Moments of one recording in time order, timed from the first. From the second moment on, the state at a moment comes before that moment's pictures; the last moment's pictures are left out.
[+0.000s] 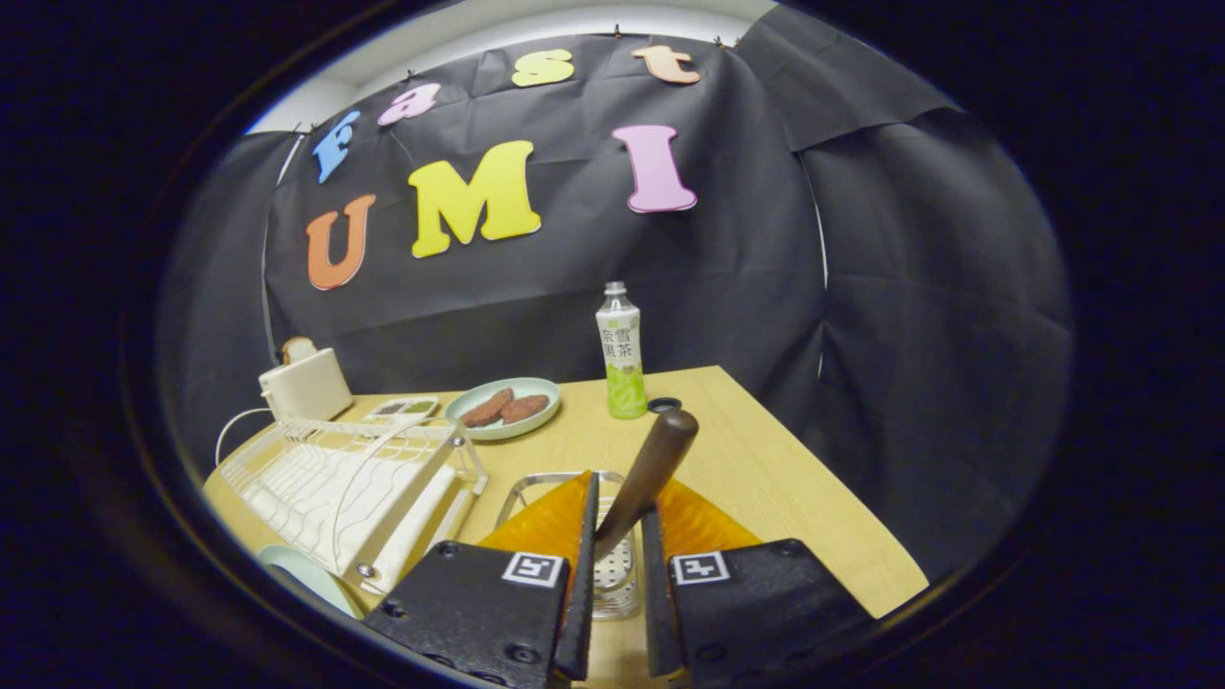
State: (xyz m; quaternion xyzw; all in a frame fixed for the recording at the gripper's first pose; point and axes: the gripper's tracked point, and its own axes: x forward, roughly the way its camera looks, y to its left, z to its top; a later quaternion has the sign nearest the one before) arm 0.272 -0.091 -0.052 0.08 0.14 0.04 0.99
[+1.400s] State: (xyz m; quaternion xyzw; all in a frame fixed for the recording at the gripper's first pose) arm 0.139 -0.026 0.088 0.08 0.02 0.00 1.00
